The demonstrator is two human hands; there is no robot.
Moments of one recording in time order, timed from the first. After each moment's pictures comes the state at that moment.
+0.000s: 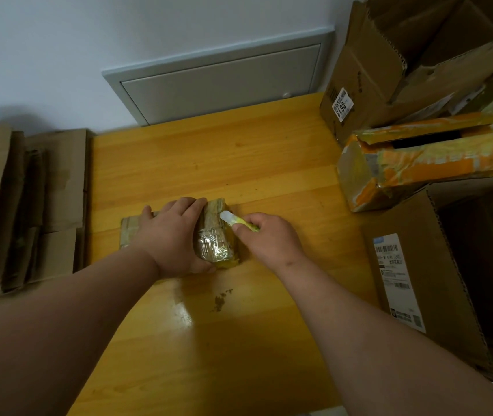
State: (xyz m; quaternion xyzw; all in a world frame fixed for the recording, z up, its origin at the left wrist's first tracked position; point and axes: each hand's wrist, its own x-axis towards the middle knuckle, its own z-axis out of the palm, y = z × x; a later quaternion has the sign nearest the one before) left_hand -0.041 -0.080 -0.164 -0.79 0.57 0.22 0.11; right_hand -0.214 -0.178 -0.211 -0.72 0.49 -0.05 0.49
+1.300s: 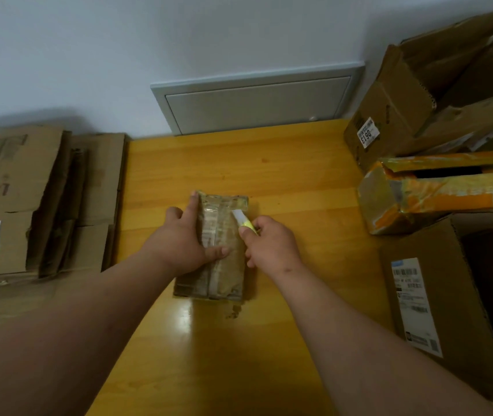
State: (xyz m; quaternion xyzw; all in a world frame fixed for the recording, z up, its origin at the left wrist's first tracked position) left_hand -0.023 -0.059 -0.160 -0.88 0.36 0.30 -0.02; right_hand -0.176 -0.159 -0.187 -0.69 0.49 -0.03 0.53
